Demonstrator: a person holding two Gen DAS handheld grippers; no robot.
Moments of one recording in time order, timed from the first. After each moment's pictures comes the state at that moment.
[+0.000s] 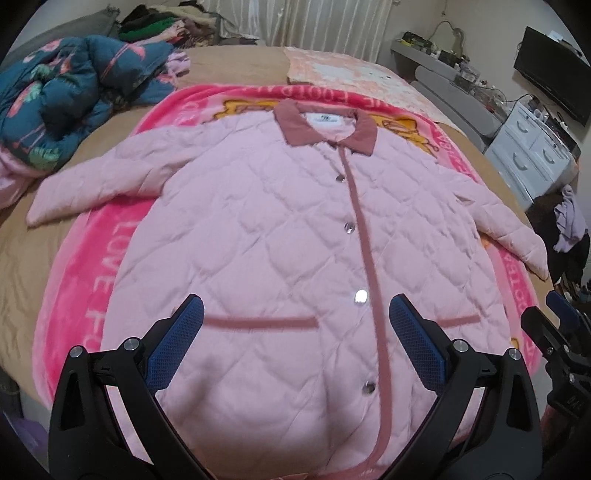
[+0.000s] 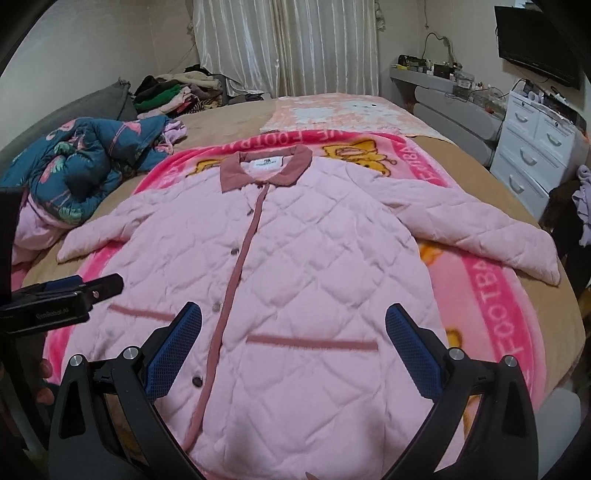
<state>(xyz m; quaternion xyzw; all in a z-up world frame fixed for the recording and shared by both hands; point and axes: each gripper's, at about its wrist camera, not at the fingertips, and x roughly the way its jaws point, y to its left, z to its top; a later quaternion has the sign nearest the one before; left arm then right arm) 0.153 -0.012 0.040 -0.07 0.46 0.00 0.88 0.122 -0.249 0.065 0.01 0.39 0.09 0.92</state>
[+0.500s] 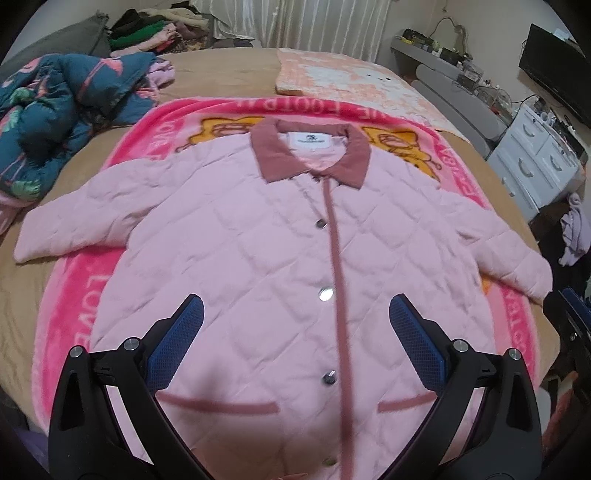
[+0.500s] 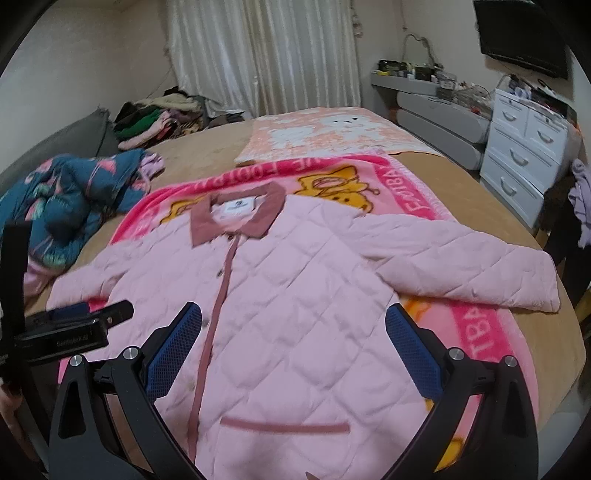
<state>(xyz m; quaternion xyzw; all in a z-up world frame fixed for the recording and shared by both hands) 0.243 -0.046 0.054 -0.07 0.47 0.01 0.88 0.208 -0.287 0.093 0.05 0.37 0.05 0.93</state>
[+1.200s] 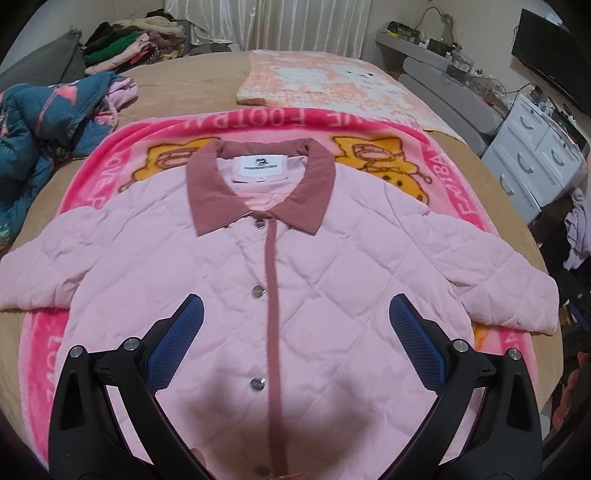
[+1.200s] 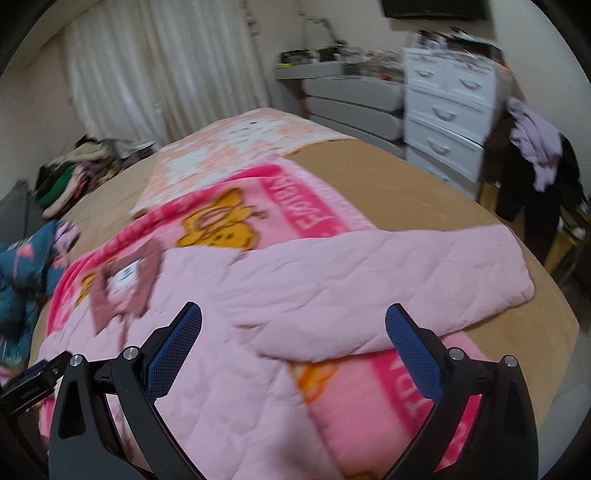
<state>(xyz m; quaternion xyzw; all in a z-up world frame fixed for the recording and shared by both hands) 0.350 -0.115 0.039 -0.05 0.47 -0.01 0.88 0.295 -0.440 0.060 0.16 0.37 -0.10 0.91</state>
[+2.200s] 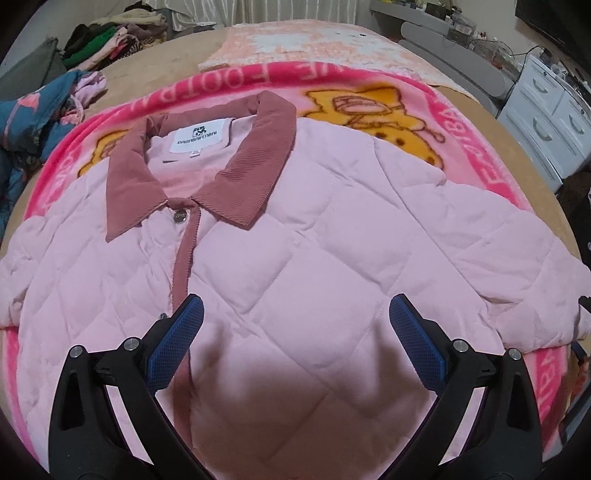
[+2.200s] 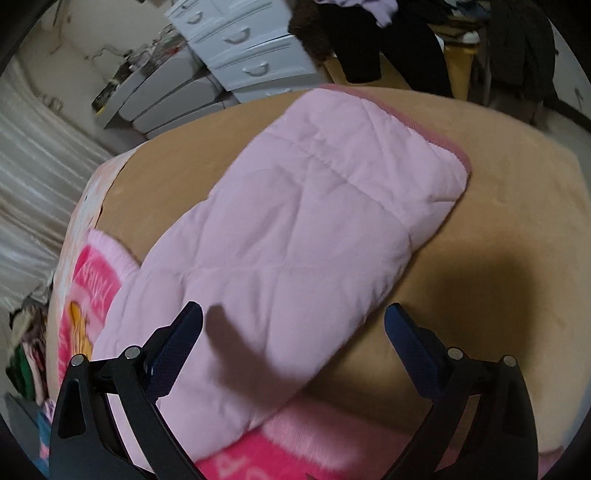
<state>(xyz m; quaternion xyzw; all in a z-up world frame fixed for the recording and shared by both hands) 0.416 -0.182 -0.043 -0.01 0.51 -0.01 0.86 0.289 -0.677 -0.092 0.42 0.38 -0.30 0.77</state>
